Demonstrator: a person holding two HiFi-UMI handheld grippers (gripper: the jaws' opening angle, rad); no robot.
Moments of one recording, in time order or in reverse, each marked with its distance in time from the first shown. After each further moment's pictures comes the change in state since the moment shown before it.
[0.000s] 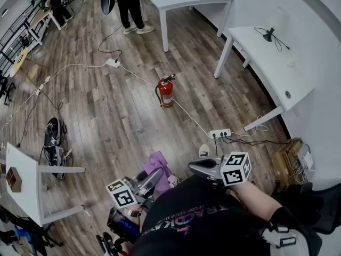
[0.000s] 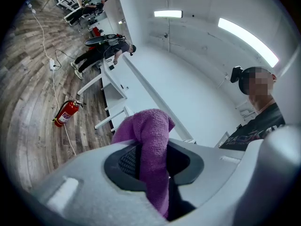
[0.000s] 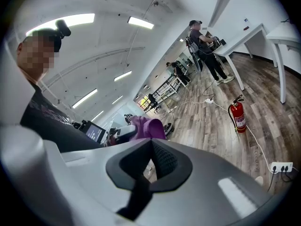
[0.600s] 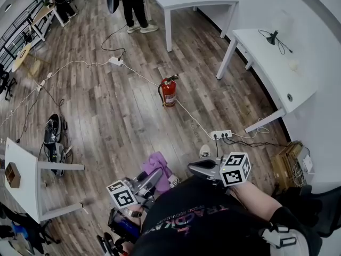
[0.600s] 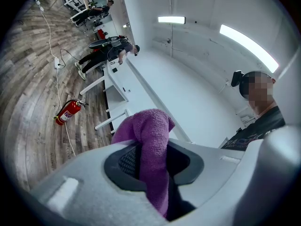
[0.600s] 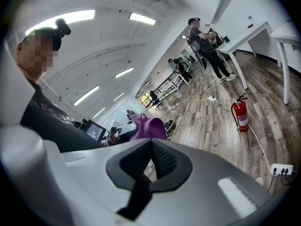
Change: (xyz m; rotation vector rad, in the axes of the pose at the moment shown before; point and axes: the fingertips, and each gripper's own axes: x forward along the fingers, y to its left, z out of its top) left arm -0.014 0.006 0.000 -0.036 -0.052 0.003; right arm 0.013 0.005 -0.005 -0.017 0.040 0.016
